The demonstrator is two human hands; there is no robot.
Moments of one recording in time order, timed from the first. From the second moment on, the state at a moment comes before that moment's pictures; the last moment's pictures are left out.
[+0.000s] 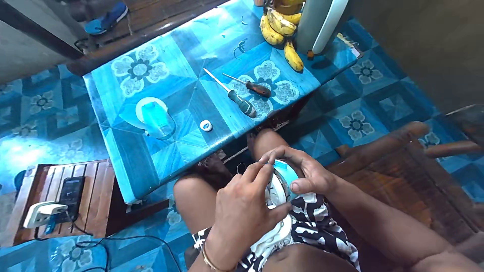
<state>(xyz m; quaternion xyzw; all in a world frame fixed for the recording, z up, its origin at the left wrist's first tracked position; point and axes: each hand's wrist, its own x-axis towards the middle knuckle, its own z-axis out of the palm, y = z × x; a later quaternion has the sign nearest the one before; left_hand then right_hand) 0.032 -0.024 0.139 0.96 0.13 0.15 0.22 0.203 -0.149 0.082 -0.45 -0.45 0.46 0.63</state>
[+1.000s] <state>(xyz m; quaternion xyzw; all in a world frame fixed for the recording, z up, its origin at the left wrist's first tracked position) 0.047 -0.025 0.133 0.96 0.10 0.14 0.21 0.219 -0.168 0.090 -0.50 -0.47 0.49 0.54</state>
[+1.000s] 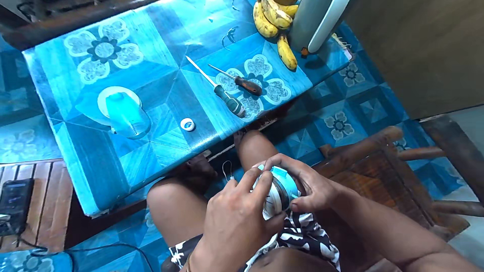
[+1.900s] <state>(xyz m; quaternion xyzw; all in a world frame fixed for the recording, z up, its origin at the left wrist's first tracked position) 0.040 -0.016 0.138 0.96 0.05 0.13 0.24 0.205 -0.168 0.078 -0.46 -0.49 0.43 0.61</state>
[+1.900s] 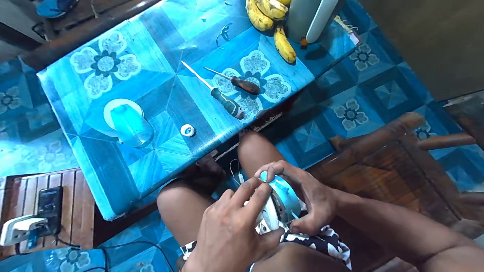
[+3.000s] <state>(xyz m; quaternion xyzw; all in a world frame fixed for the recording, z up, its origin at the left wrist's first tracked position) 0.064 0.067 0.100 0.87 0.08 0.05 0.49 0.218 -0.121 0.080 -0.56 -0.42 0.49 0.52</state>
